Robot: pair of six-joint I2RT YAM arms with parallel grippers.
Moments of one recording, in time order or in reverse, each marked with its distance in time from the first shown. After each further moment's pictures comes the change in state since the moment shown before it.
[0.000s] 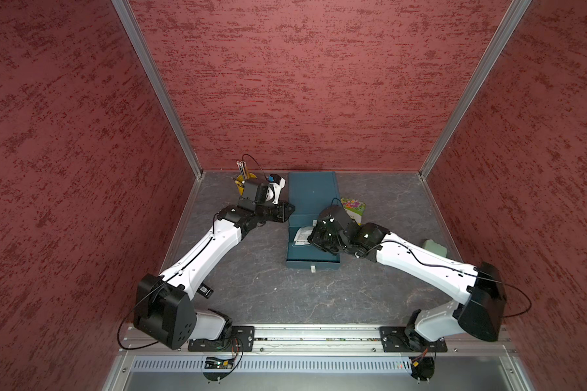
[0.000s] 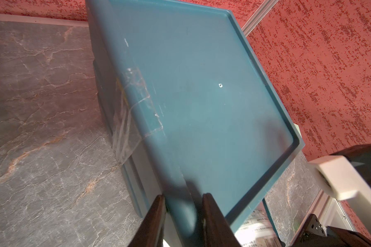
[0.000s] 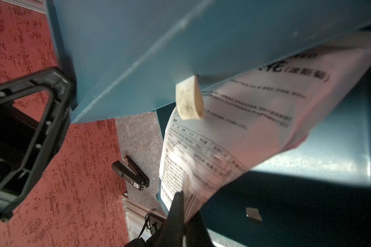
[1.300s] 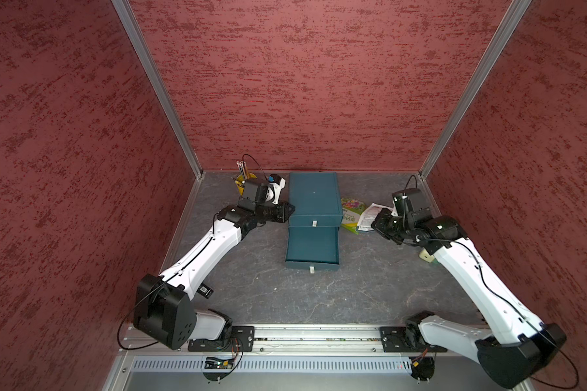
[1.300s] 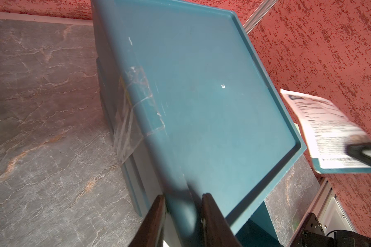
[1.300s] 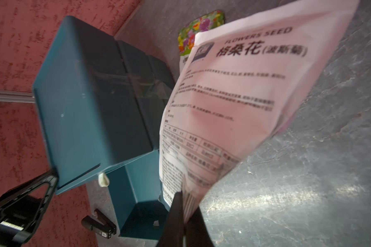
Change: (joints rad) left arm 0.000 0.000 0.003 -0.006 0.002 0.000; right arm -0.545 -0.282 -0.032 -0.340 -0.047 -0.346
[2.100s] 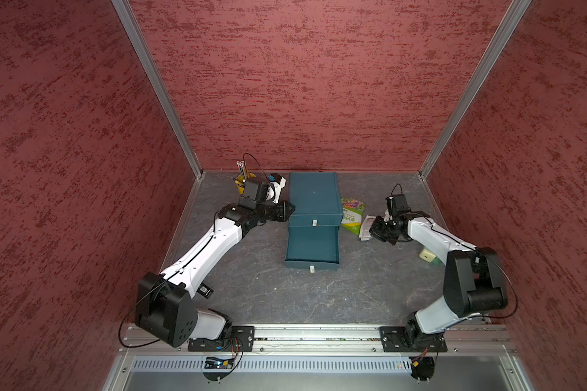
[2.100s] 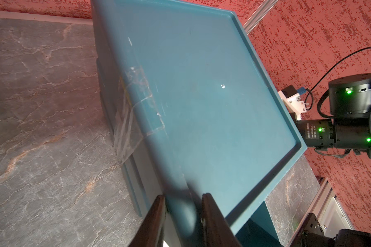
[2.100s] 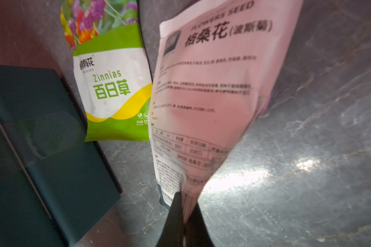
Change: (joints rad) left arm 0.000 0.014 0.016 -0.010 0.000 0.000; right arm -0.236 0.403 -0.201 0.329 -0.143 -0.216
